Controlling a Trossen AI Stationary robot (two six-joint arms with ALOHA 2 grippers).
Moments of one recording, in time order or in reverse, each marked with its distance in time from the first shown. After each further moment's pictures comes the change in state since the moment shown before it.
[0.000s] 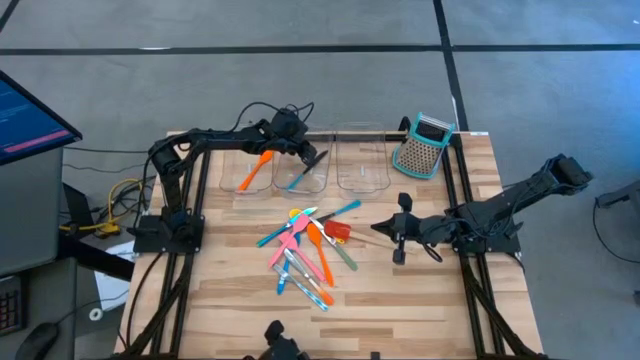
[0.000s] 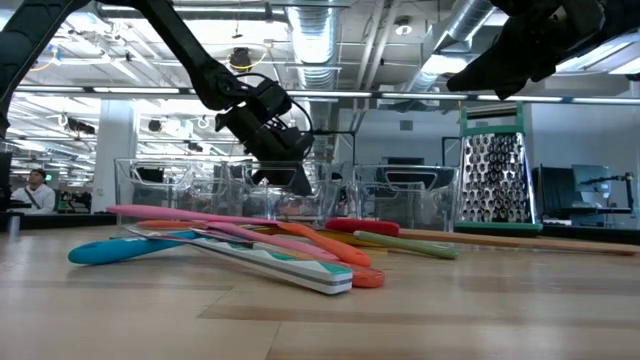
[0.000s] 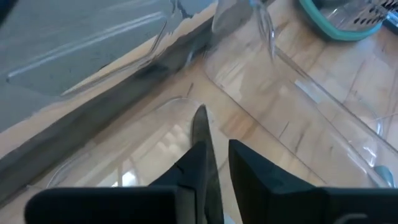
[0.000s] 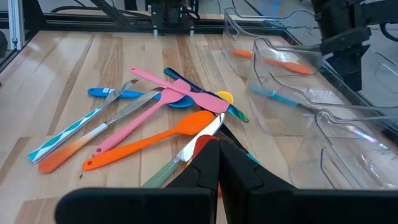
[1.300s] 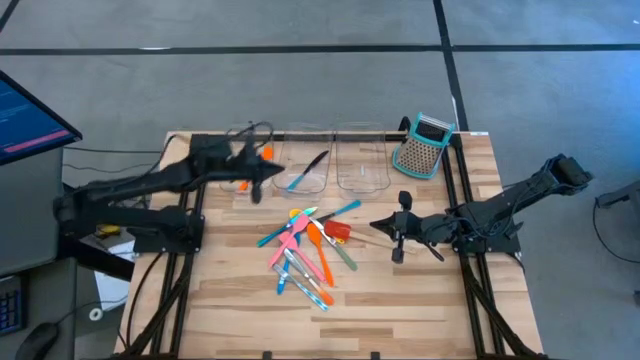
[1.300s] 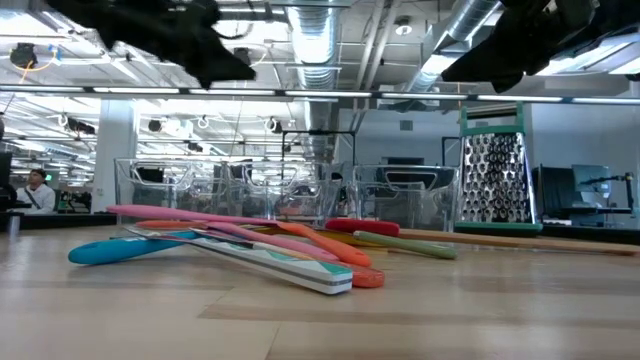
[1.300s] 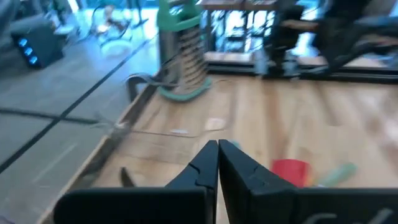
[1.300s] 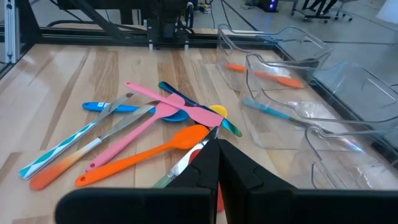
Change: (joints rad) left arm -0.236 -0.960 -0.534 0.025 0.027 0.334; right arm 0.000 0.000 0.000 0.056 0.030 -0.038
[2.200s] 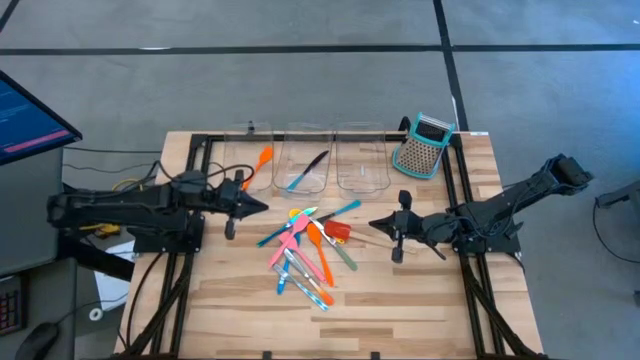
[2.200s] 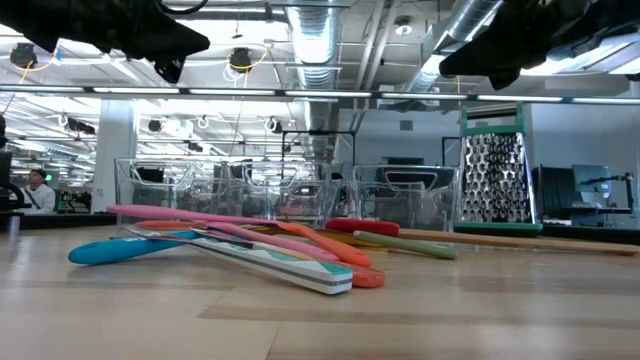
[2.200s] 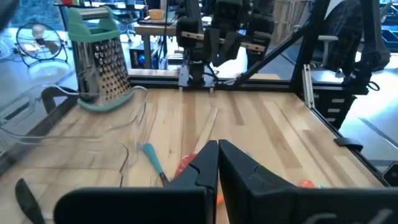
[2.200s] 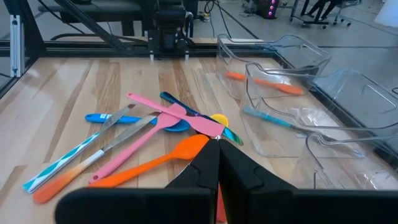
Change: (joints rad) left arm -0.317 -0.315 -0.218 0.011 -0.058 -0.135; right arm -0.003 0.000 0.000 0.041 0.000 0.000
